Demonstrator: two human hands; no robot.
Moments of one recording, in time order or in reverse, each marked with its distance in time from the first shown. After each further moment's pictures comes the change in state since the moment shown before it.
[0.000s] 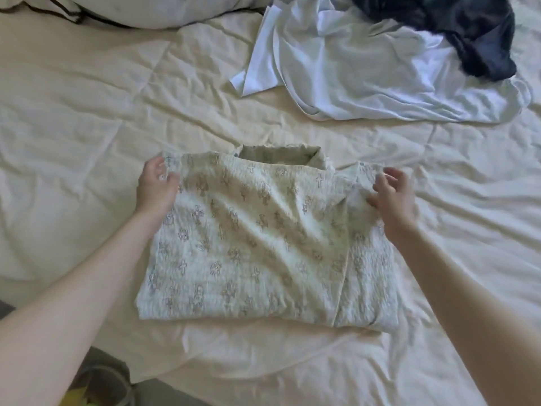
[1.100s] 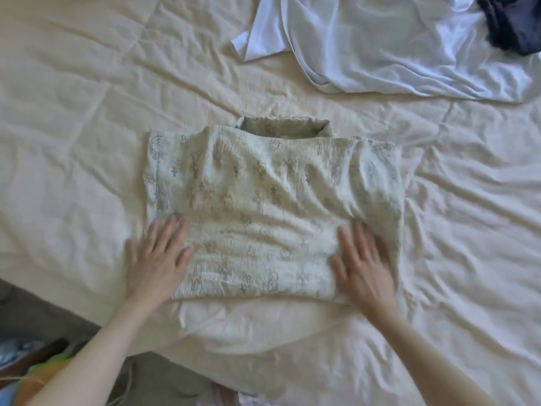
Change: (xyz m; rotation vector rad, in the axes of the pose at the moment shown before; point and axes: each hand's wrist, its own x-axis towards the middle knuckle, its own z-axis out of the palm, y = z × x) left_hand -0.101 -0.144 -0.022 1.090 -0.351 0.302; right_hand -0.104 0.120 -0.028 -1.297 -0.390 -0.513
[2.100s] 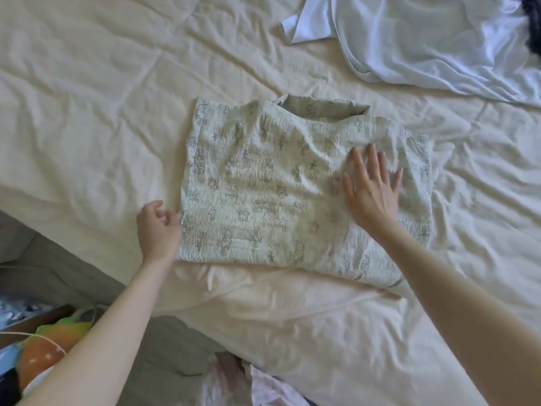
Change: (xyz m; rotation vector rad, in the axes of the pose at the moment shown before) left_hand -0.019 -0.009 -0.026 -0.937 0.421 -0.619; right_hand 0.083 -0.060 -0.054 0.003 0.141 0.025
